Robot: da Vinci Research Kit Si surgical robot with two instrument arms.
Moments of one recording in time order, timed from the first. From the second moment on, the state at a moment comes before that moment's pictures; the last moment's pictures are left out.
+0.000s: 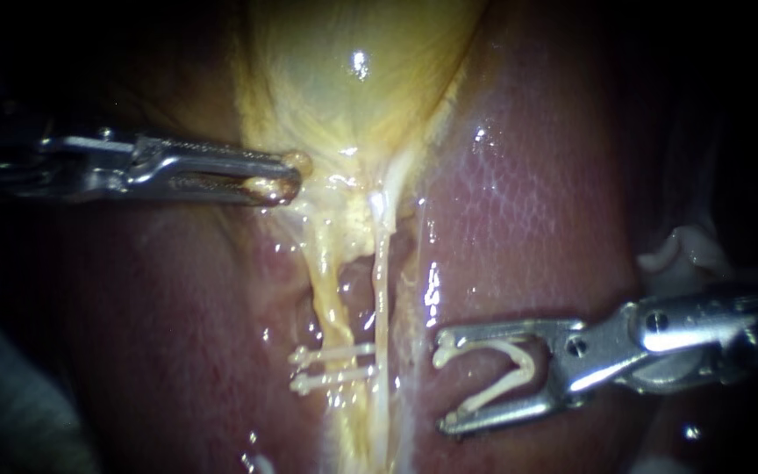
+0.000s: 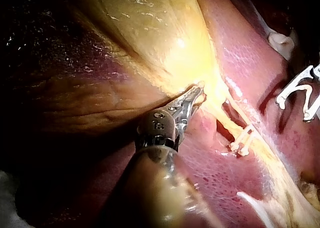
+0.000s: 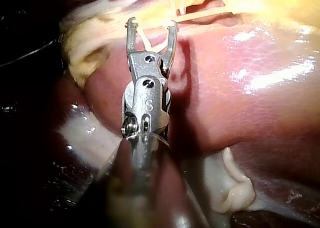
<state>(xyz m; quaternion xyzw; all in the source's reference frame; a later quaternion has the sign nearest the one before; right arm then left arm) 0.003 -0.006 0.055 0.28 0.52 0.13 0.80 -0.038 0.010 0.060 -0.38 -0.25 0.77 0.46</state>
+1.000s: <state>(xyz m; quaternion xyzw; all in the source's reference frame) 0.006 -0.006 0.055 0.35 0.51 0.15 0.78 -0.033 0.013 0.055 -0.37 -0.24 0.76 0.47</state>
